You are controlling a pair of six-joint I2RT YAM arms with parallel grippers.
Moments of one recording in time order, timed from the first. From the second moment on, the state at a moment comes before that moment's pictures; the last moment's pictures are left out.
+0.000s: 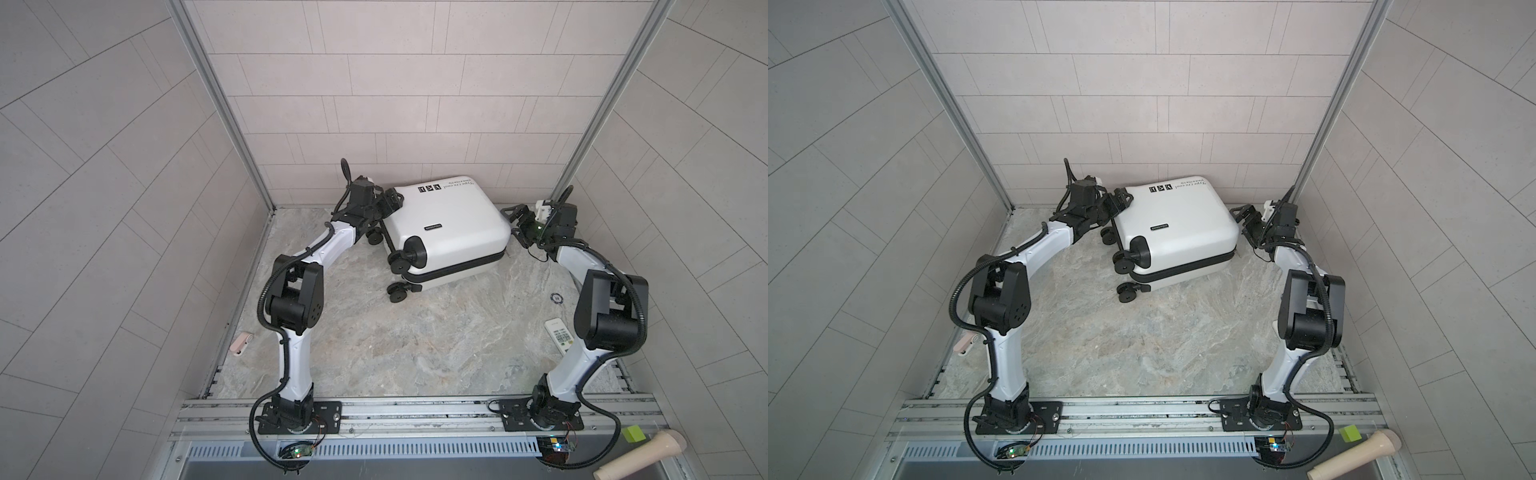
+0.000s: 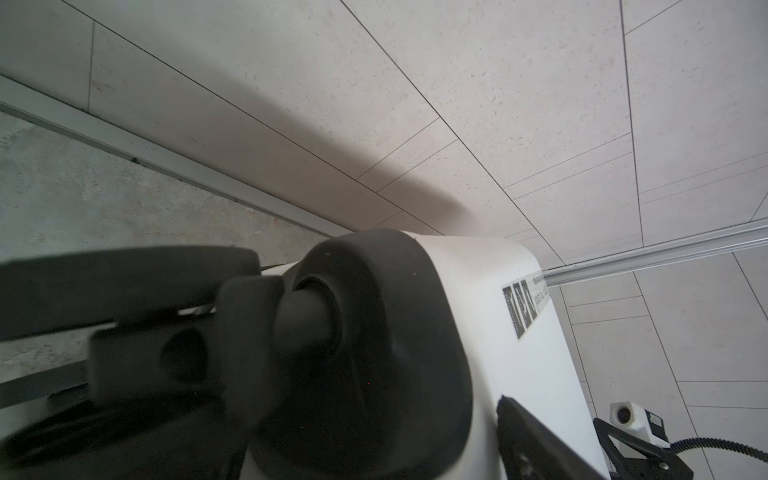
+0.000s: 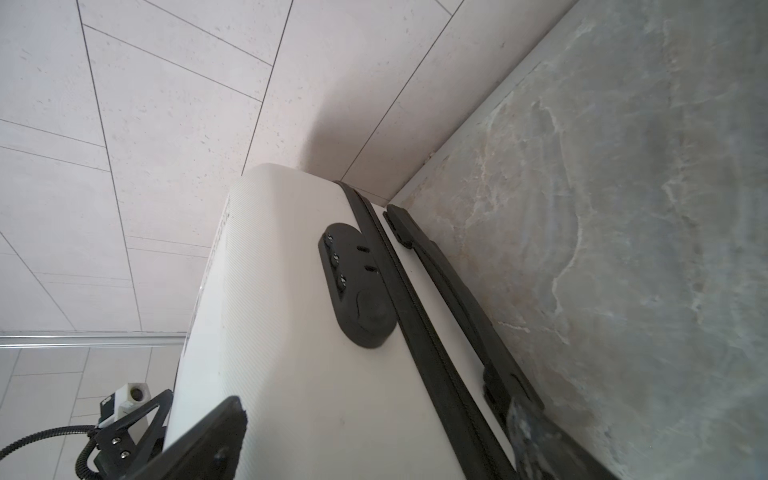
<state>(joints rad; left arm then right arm) -0.31 2.05 1.70 -0.08 0.25 -0.81 -0.25 1.81 1.27 0.07 -0.63 0.84</state>
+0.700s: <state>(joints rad) -0.32 1.54 1.45 -0.26 0.00 -0.69 -0.17 1.78 1.13 0.30 -0.68 0.99</state>
